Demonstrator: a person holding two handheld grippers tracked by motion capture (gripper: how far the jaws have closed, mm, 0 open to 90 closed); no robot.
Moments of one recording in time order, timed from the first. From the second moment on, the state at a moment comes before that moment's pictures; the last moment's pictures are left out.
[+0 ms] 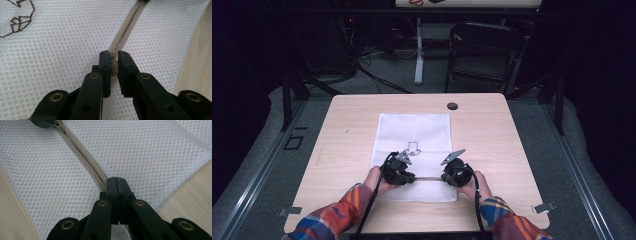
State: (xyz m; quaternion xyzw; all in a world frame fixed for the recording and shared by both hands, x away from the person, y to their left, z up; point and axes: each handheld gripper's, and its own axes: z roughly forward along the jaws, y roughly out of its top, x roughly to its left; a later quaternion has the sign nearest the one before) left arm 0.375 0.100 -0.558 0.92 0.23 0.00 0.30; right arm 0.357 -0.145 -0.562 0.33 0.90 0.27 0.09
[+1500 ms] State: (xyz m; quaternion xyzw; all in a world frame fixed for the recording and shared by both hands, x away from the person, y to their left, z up) left arm 0.369 0.133 -0.556 0.92 0.26 0.01 0.29; right arm 0.358 -0.147 -0.562 0.33 0.90 0.27 0.10
